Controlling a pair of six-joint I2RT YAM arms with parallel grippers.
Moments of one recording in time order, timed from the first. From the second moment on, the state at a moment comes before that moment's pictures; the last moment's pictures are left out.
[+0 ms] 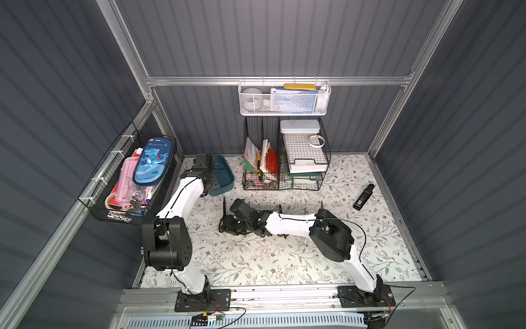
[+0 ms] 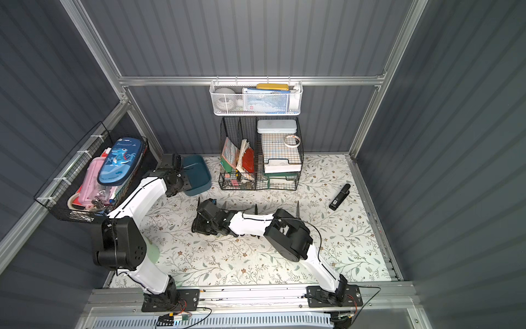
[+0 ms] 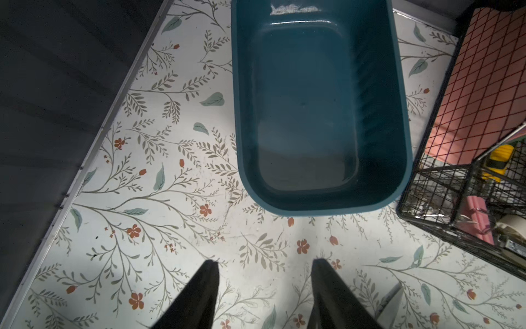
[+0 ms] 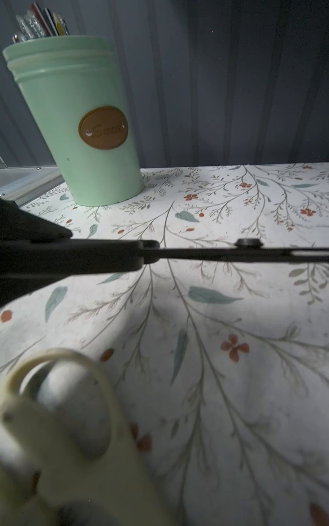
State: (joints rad) left arm -0.07 1.68 1.38 -0.71 -0.20 -0.35; right arm 1.08 2.28 1.70 -0.08 -0.20 1.15
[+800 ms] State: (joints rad) left arm -0.07 1.68 1.38 -0.71 -0.20 -0.35; right arm 1.09 2.39 1.77 -0.08 -0.23 1.18
